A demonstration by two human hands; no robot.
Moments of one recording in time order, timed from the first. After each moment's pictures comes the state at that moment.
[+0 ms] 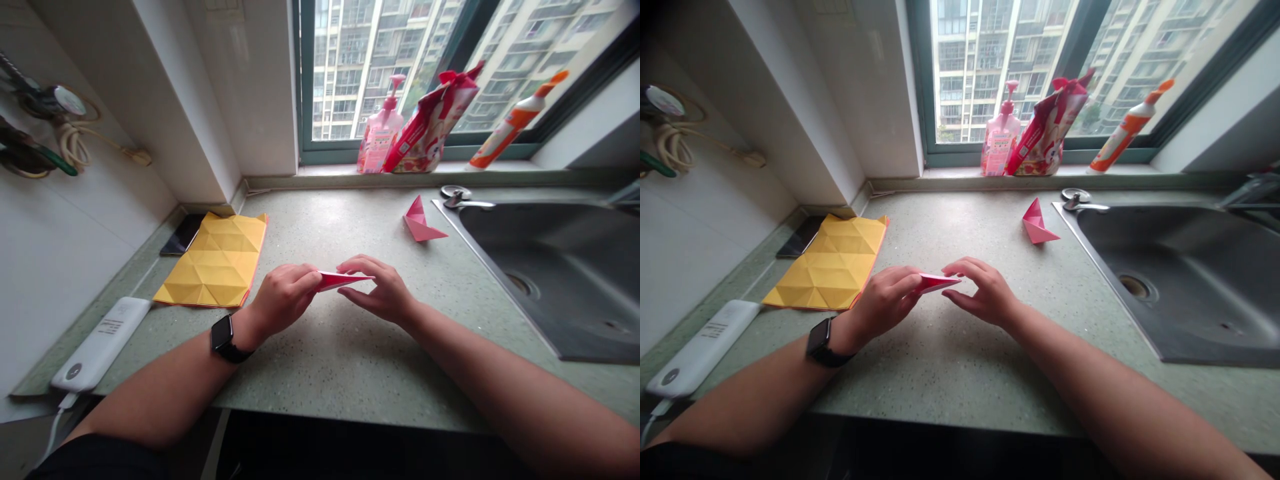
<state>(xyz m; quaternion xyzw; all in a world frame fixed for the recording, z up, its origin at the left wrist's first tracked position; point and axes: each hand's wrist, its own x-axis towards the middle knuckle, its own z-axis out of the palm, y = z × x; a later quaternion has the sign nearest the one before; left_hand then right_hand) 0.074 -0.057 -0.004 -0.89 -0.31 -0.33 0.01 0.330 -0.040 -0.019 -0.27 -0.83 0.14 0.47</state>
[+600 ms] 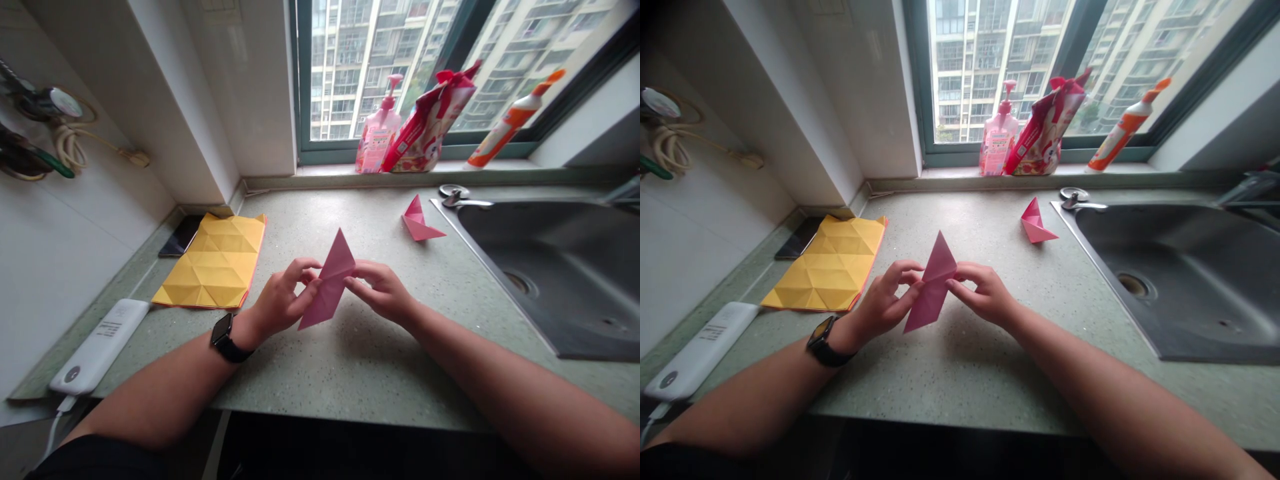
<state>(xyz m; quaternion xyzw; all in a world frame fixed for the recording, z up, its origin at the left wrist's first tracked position) 0.077 -0.063 -0.006 -0.81 -0.33 -0.43 -0.24 0.330 -0.044 -0.015 -0.30 -0.78 0.32 0.44</state>
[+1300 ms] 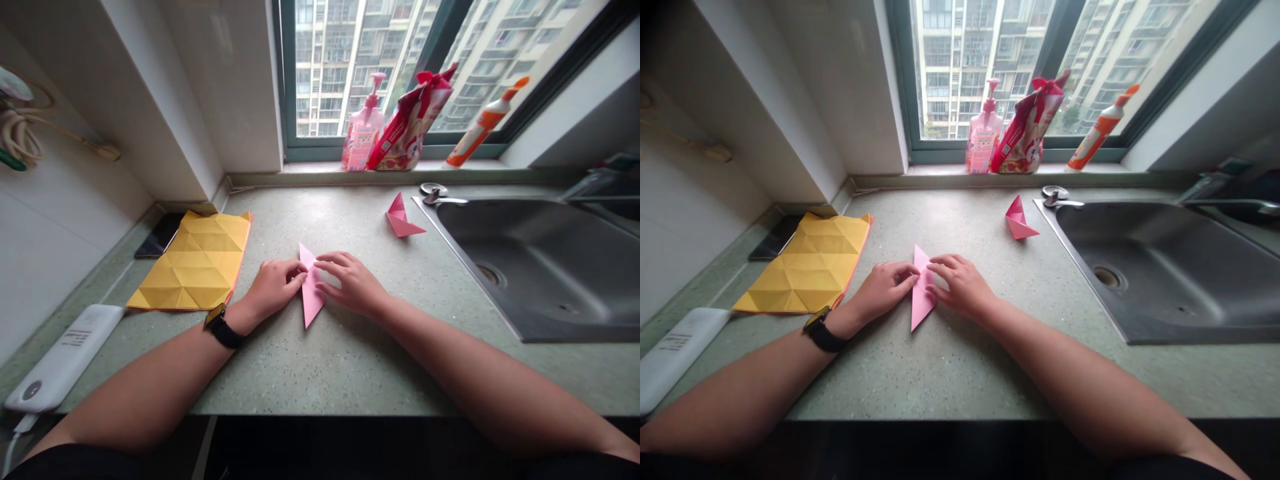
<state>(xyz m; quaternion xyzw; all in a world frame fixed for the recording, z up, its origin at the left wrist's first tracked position) 0.083 -0.029 -0.030 -0.82 -0.44 -0.30 -0.20 0.329 -0.031 -0.047 -0.41 -0.86 0.08 0.29</state>
